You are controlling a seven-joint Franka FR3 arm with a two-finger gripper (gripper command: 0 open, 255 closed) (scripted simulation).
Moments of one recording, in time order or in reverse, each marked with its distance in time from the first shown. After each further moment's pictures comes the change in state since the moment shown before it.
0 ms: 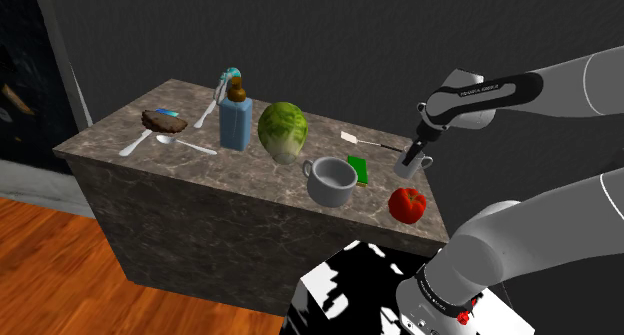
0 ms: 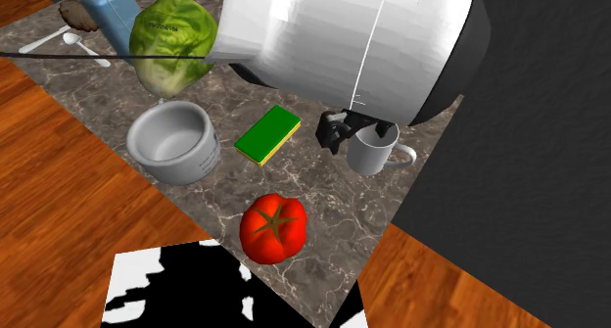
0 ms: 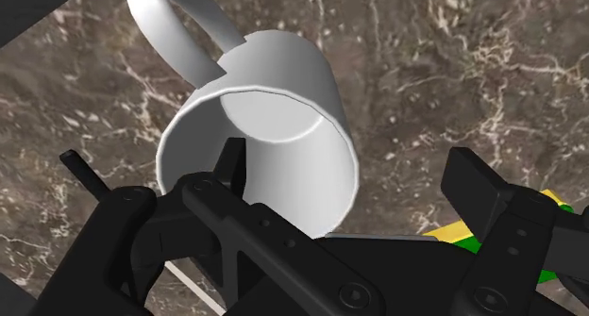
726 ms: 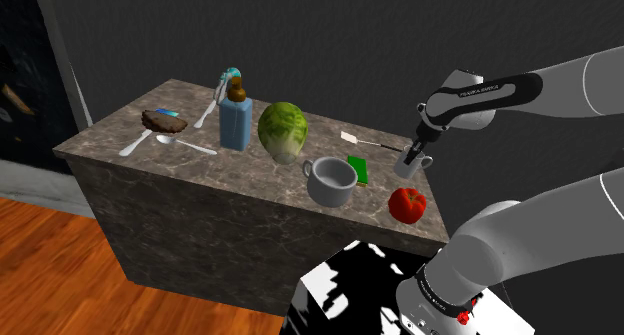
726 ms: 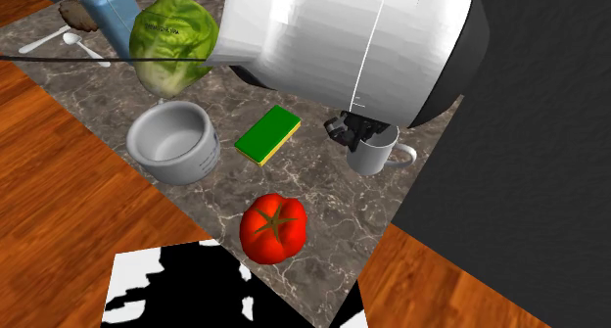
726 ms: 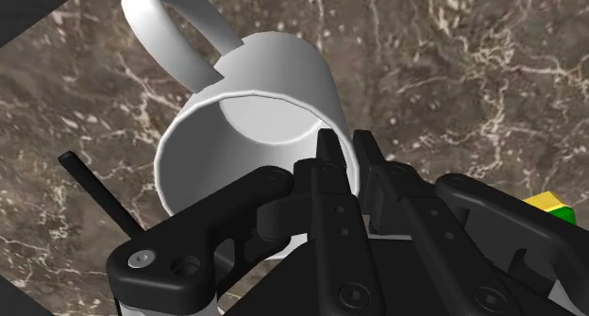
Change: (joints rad) arm 0.000 0.002 -0.001 -0.003 0.000 0.005 -0.001
